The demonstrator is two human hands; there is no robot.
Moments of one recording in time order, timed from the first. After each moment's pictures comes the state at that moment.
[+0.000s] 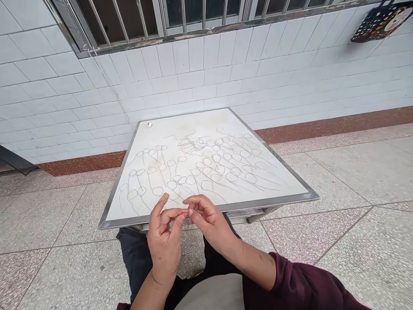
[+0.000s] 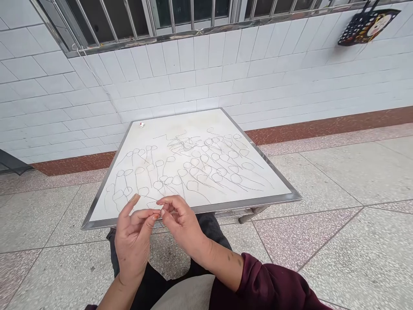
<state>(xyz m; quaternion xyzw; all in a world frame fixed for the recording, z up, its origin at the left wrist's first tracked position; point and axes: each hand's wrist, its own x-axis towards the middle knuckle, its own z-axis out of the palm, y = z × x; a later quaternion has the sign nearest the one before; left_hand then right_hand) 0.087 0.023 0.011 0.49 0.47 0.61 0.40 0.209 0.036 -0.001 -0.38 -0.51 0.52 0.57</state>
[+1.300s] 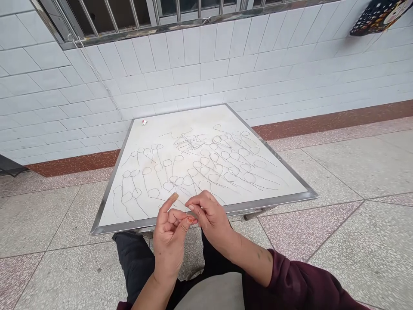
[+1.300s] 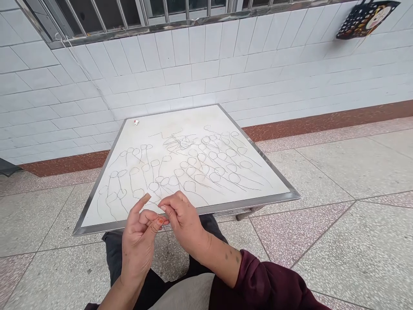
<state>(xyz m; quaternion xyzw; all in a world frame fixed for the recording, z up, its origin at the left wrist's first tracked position) 0.098 0.035 0.004 0.43 0.40 0.58 0.57 0.224 0.052 -0.008 -0.46 -0.65 0.28 0.54</state>
